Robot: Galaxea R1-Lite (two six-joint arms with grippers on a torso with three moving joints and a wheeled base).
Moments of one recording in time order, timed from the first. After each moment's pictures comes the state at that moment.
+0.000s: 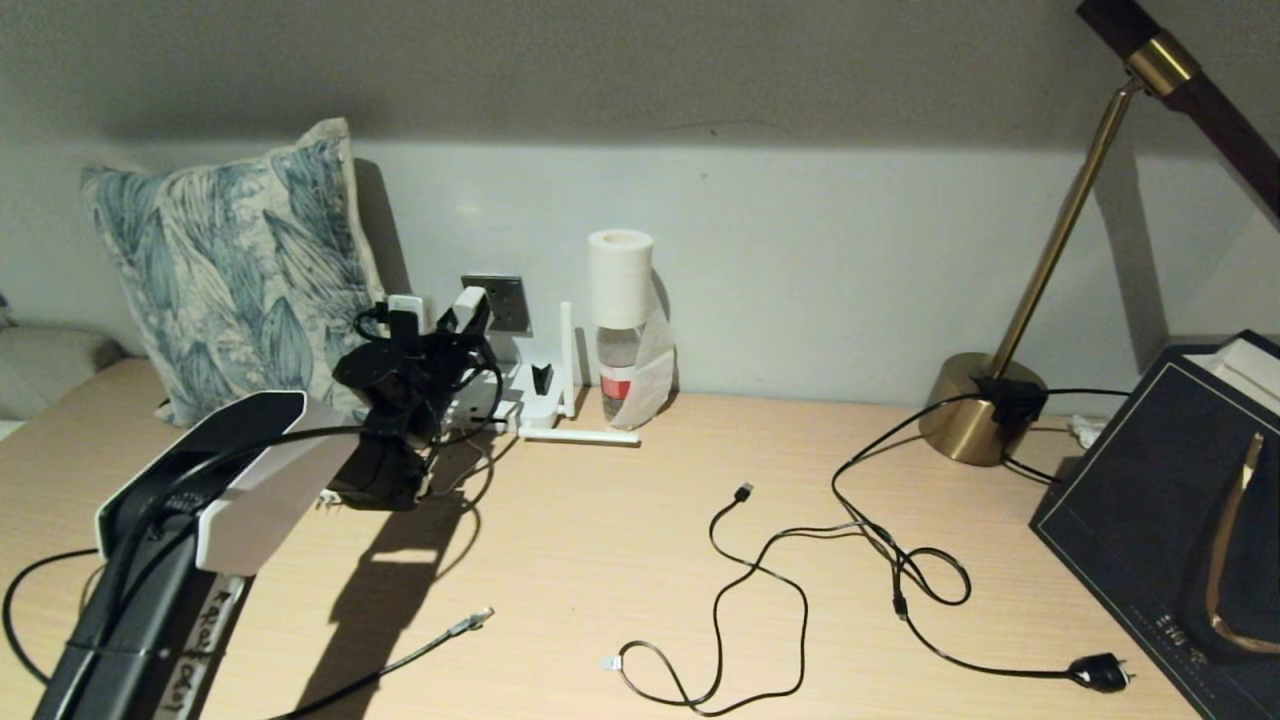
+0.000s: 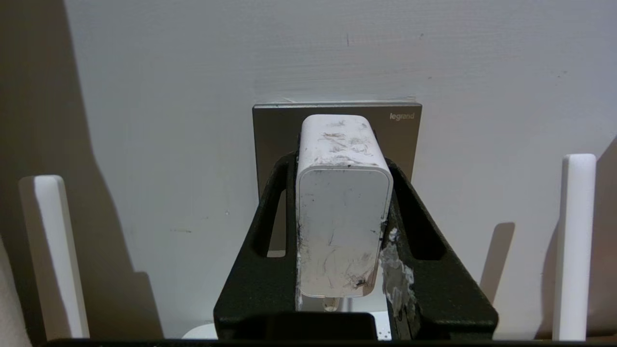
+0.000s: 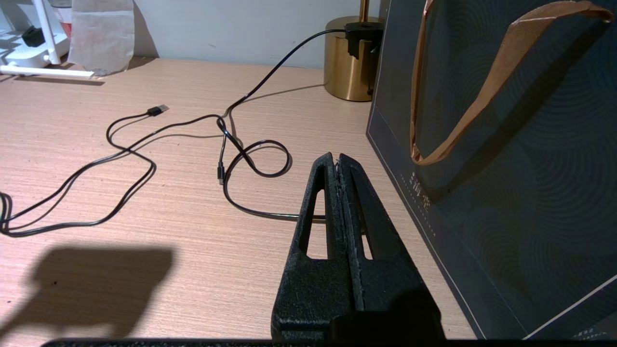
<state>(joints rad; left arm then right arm) -0.10 2.64 -1.69 -1.42 -0.11 0.02 0.00 0.00 0.00 -0.07 0.00 0.00</state>
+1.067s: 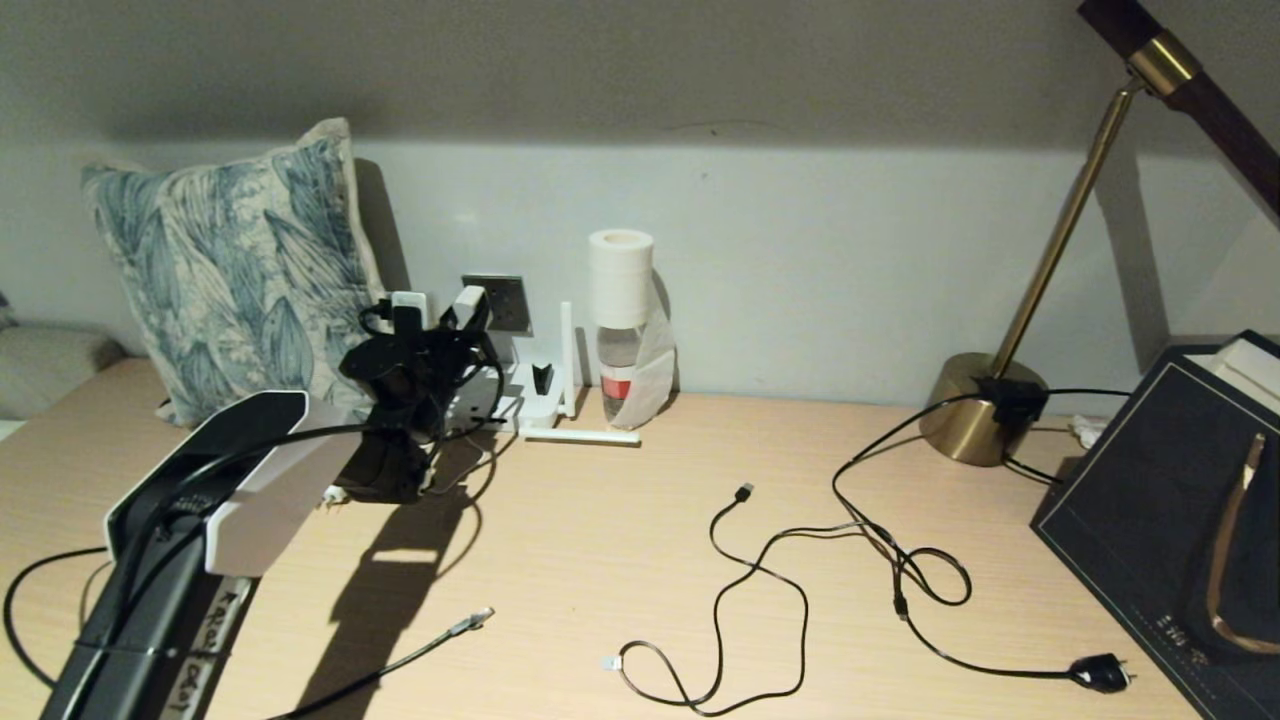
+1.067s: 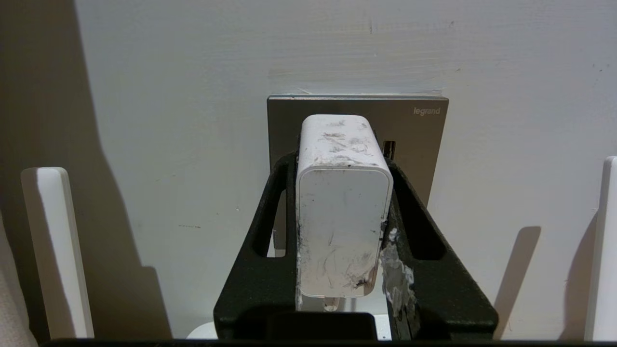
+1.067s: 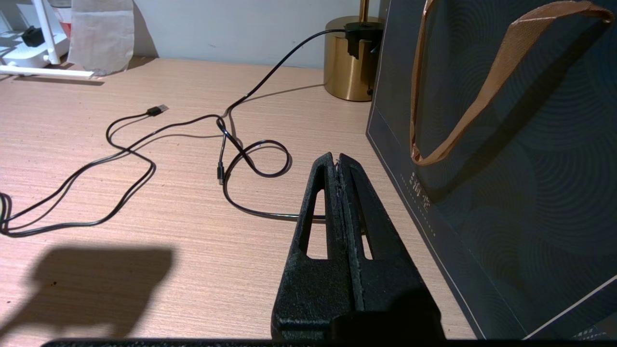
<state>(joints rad) -0.10 2.66 -1.75 -1.36 -0.08 0.02 0.00 0.00 0.00 -0.07 0.00 0.00</state>
